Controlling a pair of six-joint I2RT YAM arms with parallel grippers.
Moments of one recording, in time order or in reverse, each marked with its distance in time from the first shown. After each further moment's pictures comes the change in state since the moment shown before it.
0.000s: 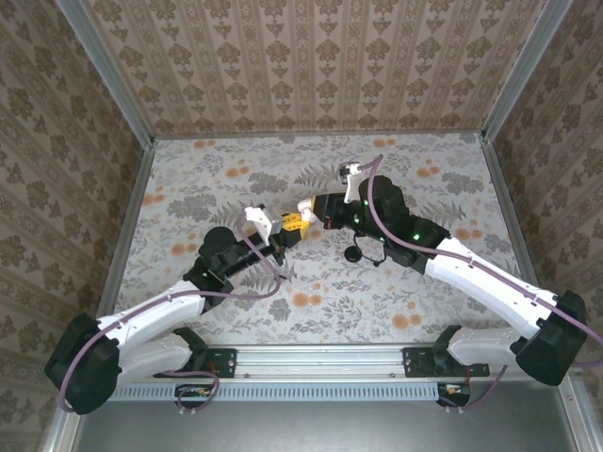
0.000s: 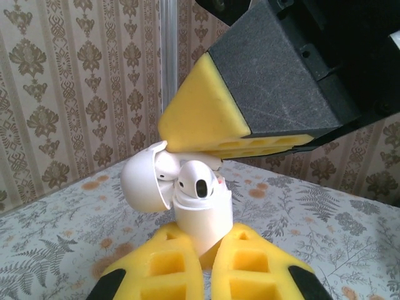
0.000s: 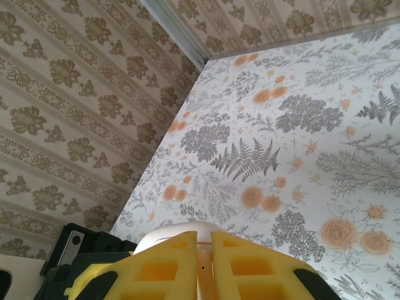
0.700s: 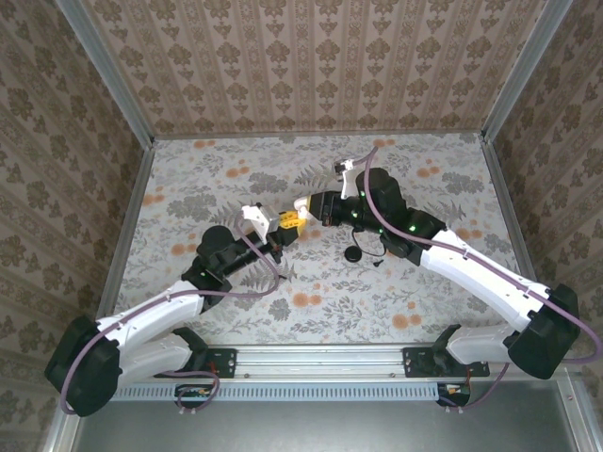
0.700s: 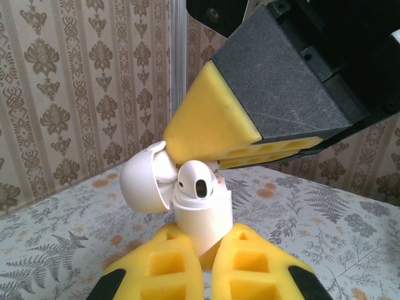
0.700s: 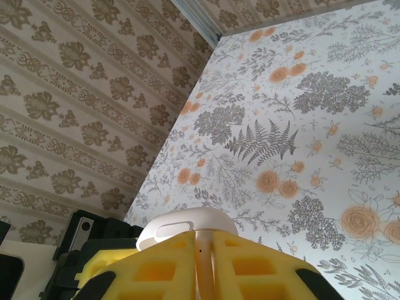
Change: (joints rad) left arm 0.026 -0.008 -0.002 -0.003 0.000 0.000; right arm -0.029 0.051 0.051 -0.031 -0.113 0.016
